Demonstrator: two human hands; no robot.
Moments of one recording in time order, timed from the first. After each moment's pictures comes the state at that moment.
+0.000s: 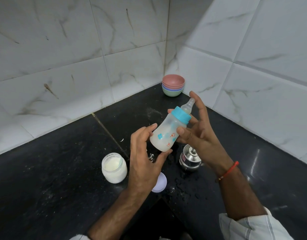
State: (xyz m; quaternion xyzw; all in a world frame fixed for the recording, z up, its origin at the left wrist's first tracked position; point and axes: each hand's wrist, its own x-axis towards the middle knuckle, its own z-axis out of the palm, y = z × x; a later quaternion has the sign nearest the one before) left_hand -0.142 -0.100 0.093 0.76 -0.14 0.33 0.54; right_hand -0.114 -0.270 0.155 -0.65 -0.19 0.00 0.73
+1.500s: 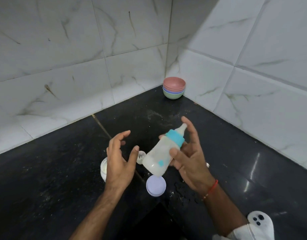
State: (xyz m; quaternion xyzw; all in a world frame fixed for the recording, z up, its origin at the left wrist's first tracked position) left_hand -0.124 -0.042 0.063 0.81 0.02 0.21 0.54; right_hand -0.126 -0.245 0.102 -0.47 -0.11 0.04 0.87
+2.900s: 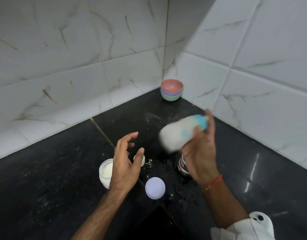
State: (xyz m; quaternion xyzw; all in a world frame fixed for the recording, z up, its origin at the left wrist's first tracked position) left_hand -0.119 -0.058 0.066 0.80 -0.03 0.20 0.57; right_hand -0.109 -0.260 0.122 -0.37 -0.07 -0.06 0.92
